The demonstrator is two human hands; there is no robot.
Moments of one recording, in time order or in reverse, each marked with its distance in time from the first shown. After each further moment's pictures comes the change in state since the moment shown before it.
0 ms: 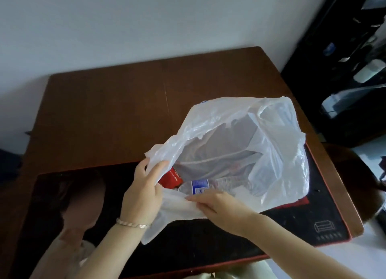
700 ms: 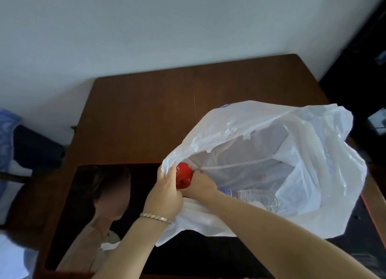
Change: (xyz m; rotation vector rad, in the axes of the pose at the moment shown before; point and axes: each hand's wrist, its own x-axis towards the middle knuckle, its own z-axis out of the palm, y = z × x) left_hand 0.009 0.004 -0.010 0.023 -0.167 -0.260; right_hand 0.147 -0.019 0.042 0.102 0.075 0.414
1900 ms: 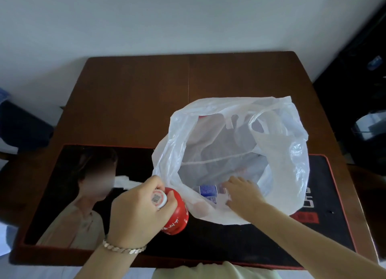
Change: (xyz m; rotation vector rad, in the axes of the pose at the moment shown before) left_hand -0.073 0.007 -0.004 -0.020 0.390 0.278; right_hand -0.078 0.110 -0.076 -0.679 -0.031 -0.230
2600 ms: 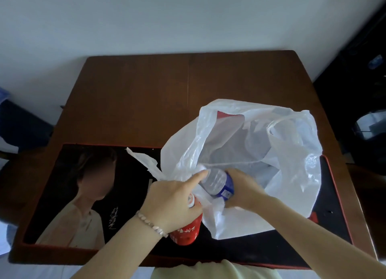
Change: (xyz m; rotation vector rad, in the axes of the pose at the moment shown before) left_hand 0.026 0.026 0.027 0.217 -0.297 0.286; right_hand 0.006 0.013 -0.002 0.426 0.128 0.000
